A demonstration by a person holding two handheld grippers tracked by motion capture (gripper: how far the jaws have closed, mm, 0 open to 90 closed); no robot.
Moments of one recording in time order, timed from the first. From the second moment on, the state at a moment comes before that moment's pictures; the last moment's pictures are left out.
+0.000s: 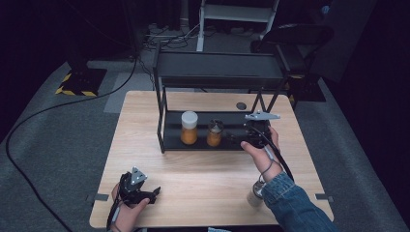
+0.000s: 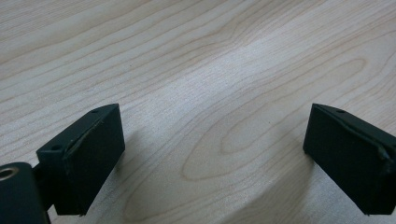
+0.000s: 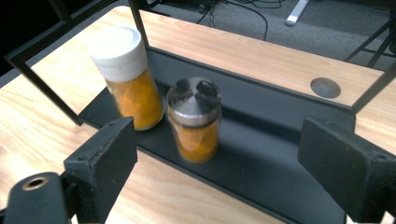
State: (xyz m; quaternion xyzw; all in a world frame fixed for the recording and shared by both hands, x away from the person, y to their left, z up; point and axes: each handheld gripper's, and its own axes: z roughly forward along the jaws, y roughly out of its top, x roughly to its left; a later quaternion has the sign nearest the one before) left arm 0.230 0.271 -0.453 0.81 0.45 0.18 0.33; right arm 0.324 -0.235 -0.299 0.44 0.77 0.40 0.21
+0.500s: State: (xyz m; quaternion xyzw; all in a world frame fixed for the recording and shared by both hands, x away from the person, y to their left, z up) left arm 0.230 0.271 -0.453 0.81 0.45 0.18 0.33; right arm 0.289 -0.273 -0.295 0.44 0.76 0.42 0.21
